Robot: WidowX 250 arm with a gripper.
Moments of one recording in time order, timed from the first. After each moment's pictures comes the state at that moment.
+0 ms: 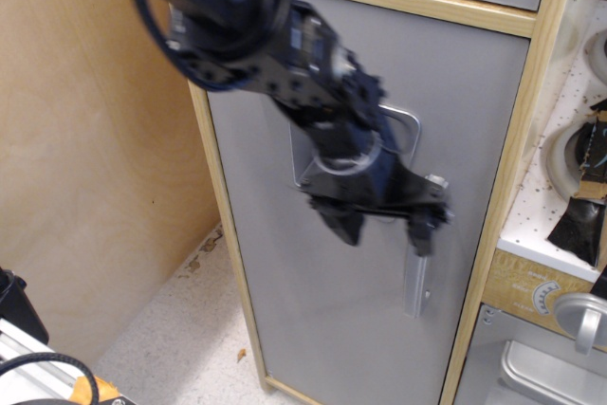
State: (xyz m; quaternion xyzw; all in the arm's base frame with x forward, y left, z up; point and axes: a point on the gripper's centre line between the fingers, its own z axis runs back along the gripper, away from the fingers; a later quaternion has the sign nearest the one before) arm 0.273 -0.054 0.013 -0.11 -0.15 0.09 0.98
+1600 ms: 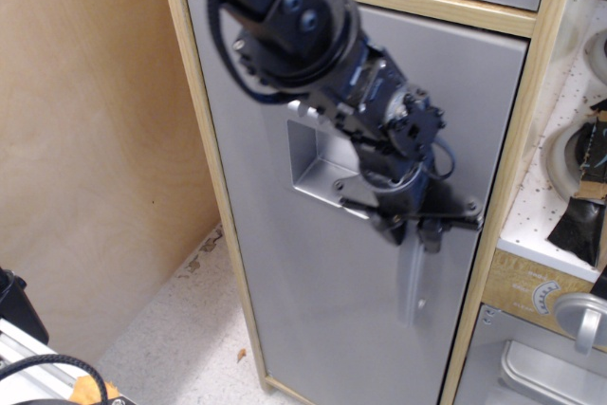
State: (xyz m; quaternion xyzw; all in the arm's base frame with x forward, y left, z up) arm 0.281 -0.064 0.001 -0.07 -0.17 0.09 0.98
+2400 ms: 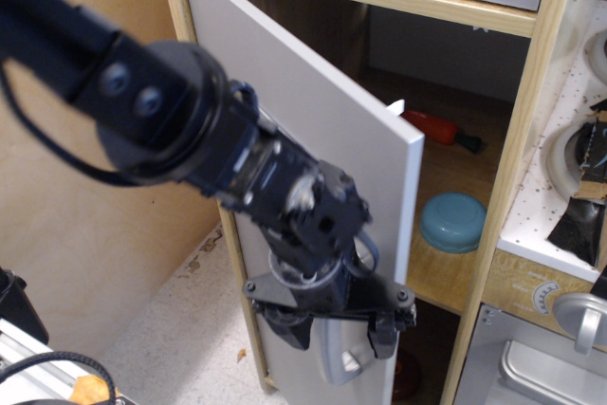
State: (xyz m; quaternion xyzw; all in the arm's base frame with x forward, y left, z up) arm 0.187 -0.058 0.003 -0.07 -0.11 0.17 0.98
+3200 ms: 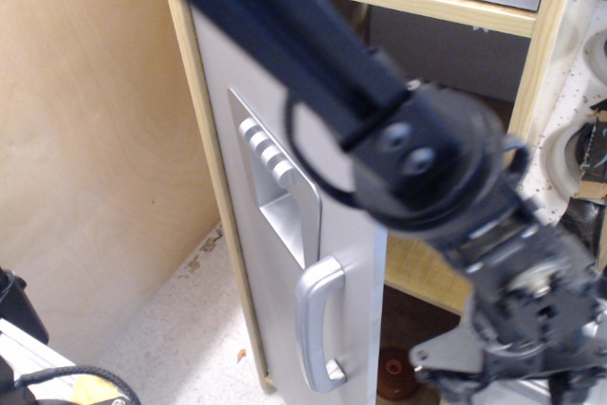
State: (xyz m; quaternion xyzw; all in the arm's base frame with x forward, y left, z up) arm 0.207 -0.165 -0.002 -0.10 -0.09 0.22 0.97
